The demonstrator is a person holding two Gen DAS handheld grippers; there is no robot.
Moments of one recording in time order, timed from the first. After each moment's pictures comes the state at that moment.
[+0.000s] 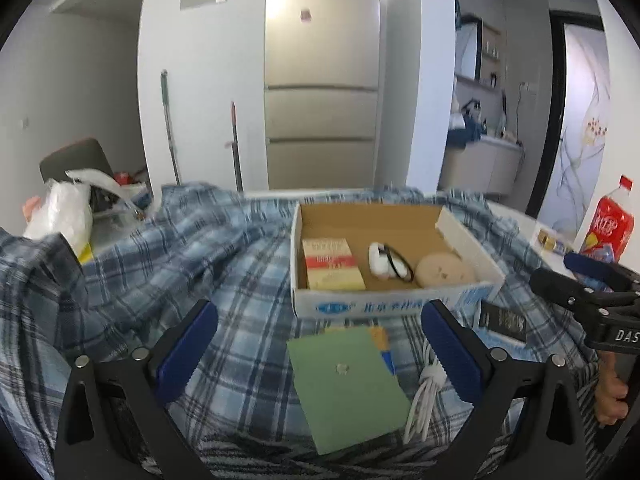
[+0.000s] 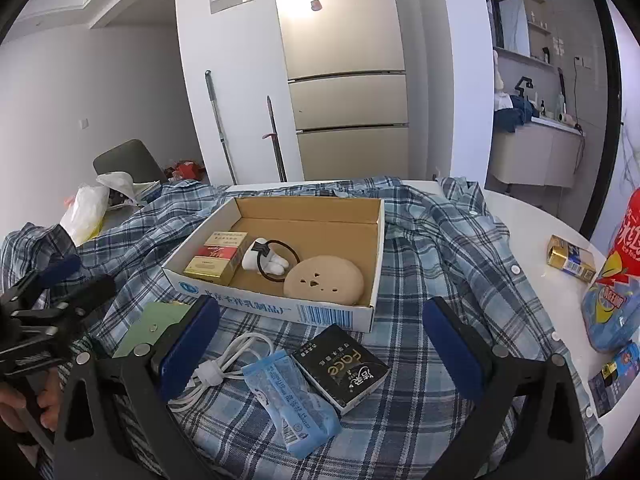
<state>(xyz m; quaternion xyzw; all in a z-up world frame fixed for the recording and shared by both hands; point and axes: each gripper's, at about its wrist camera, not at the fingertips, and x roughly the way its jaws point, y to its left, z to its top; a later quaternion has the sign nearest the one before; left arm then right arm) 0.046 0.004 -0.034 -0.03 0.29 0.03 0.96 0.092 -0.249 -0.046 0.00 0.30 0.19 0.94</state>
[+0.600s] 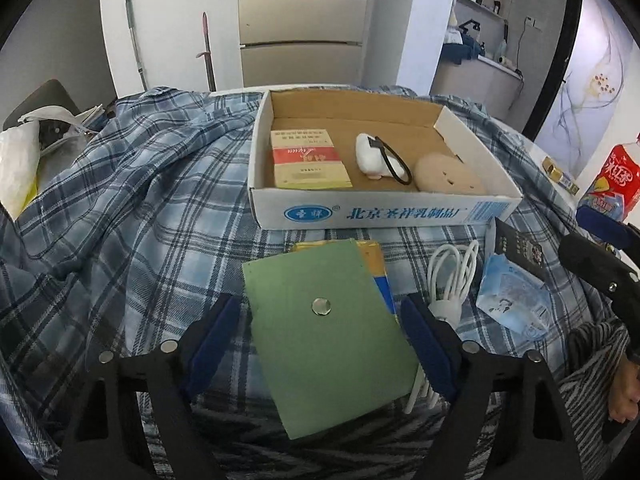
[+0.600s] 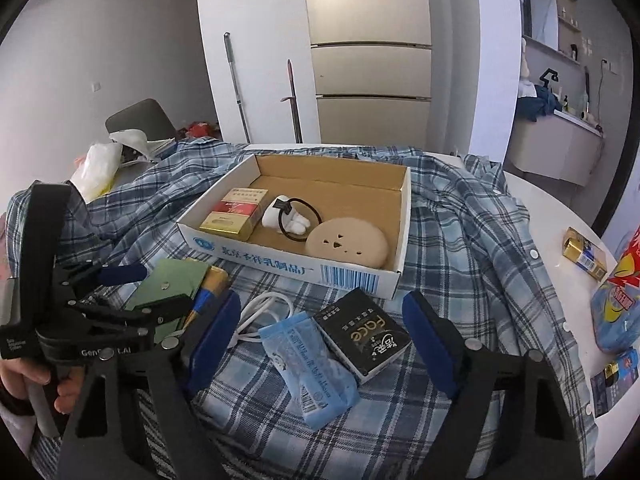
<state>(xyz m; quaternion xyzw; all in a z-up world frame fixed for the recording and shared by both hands) 0.087 -0.007 -0.087 -0.03 0.45 -0.01 0.89 0.088 -0.231 -0.056 -0.03 0.35 0.22 0.91</state>
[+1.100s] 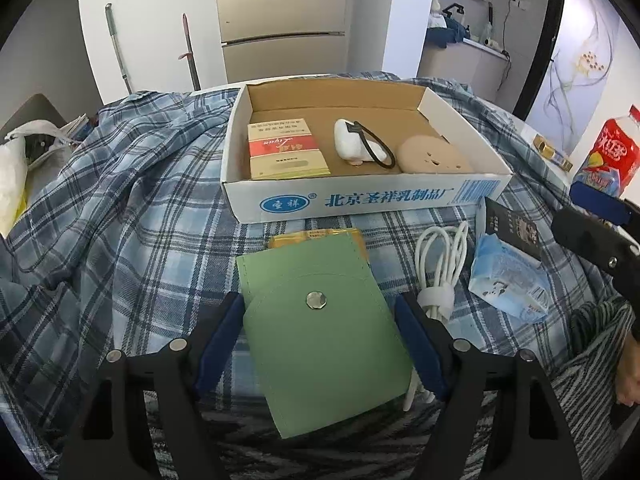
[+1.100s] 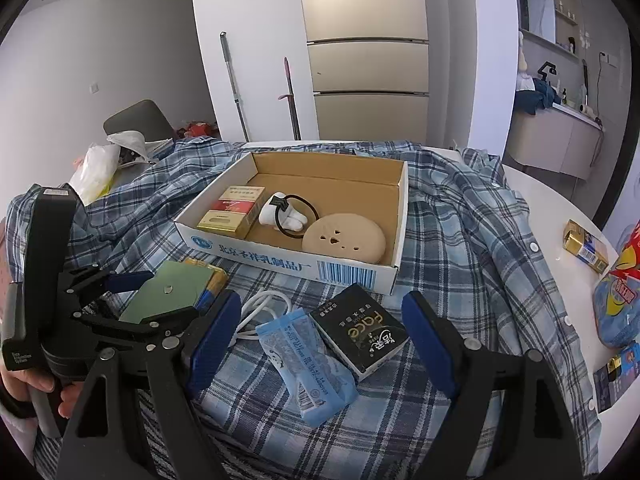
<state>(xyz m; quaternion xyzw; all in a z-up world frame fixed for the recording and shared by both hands) 0.088 -0.016 -0.090 -0.01 0.46 -0.03 0.89 0.090 -0.234 -0.058 -0.03 0.36 0.22 0.91</state>
